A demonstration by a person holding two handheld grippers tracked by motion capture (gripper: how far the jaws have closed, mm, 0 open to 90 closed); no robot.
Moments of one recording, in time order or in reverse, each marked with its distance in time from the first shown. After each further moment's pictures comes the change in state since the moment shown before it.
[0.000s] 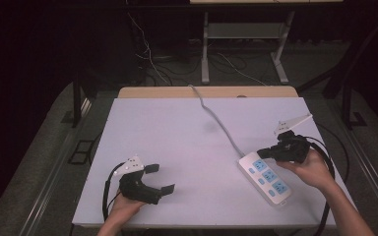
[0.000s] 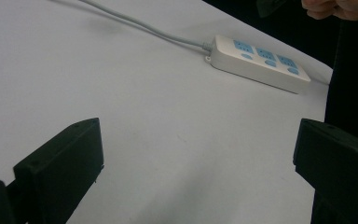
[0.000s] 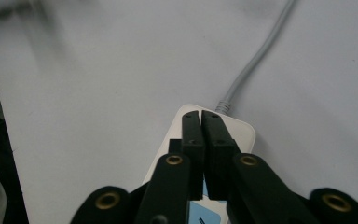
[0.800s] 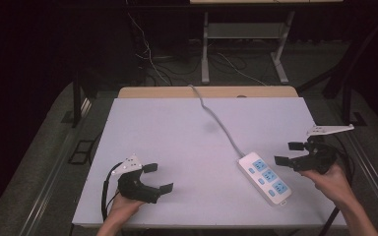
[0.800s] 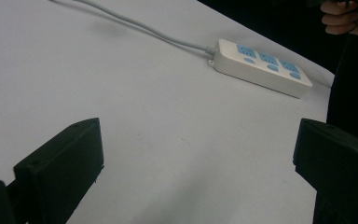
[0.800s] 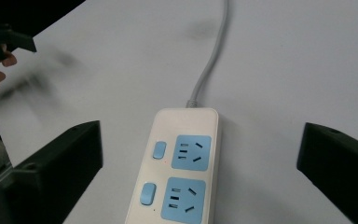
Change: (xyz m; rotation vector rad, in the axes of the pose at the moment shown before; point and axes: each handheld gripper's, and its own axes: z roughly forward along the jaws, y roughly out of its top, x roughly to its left) left arm 0.002 0.000 -0.002 -0.013 0.008 -0.013; right arm -0.006 -0.049 -0.039 -0.227 -0.071 0.268
